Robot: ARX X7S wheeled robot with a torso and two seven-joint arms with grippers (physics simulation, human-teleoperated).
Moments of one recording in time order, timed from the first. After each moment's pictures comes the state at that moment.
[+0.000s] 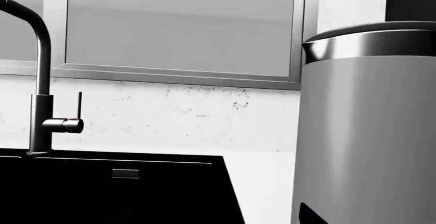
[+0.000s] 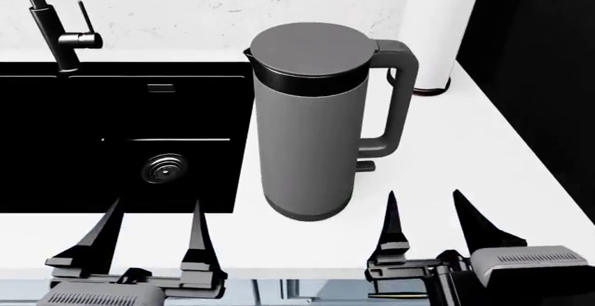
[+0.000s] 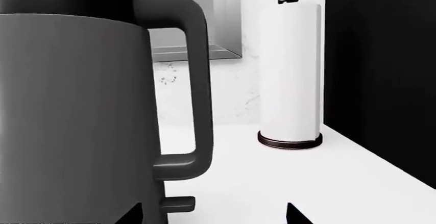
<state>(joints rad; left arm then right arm) 0.24 -0.31 0.14 0.66 -0.24 -0.02 -0.25 -0.14 0.32 -0.13 -0.69 0.32 0.26 0.27</state>
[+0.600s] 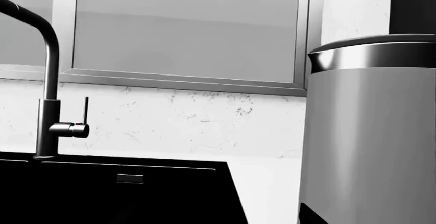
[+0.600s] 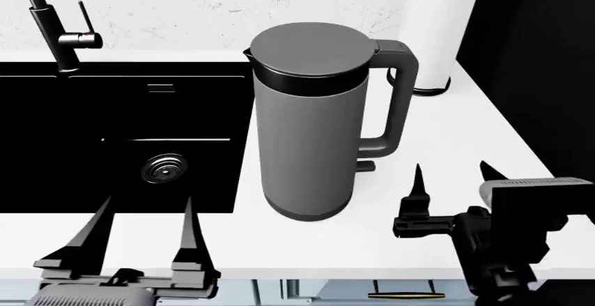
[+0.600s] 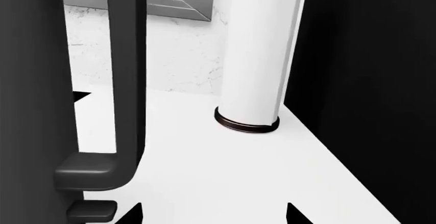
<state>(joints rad) 0.25 -0.33 0.13 0.67 -0.26 0.00 -0.27 0.16 0.46 -0.01 -0.76 0.51 0.82 0.39</state>
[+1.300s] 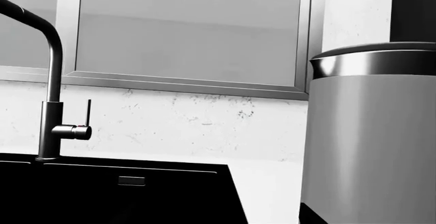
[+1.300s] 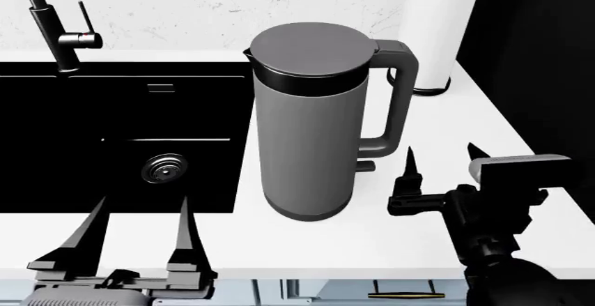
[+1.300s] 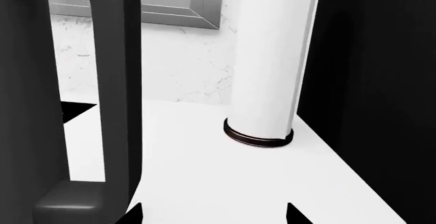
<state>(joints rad) 0.26 -0.34 0.13 0.68 -0.27 0.01 -0.28 0.26 0.44 -0.07 -0.57 0.47 0.70 0.30</state>
